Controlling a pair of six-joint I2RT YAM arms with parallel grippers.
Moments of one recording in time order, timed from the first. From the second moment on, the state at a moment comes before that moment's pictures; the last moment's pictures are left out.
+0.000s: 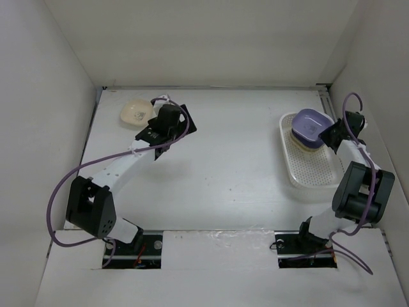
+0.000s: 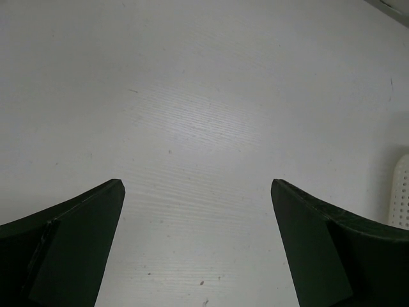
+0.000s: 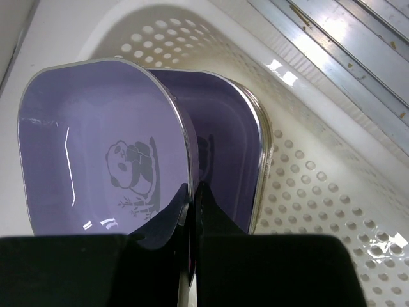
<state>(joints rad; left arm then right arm) -0.49 1.44 1.12 -0.31 -0.31 -0.71 -0.38 1.55 0.99 -0.12 -0.06 0.60</state>
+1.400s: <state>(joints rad) 0.11 1.95 1.25 -0.08 -0.32 -1.15 0.03 1.26 0.94 0.01 -0.02 0.54</state>
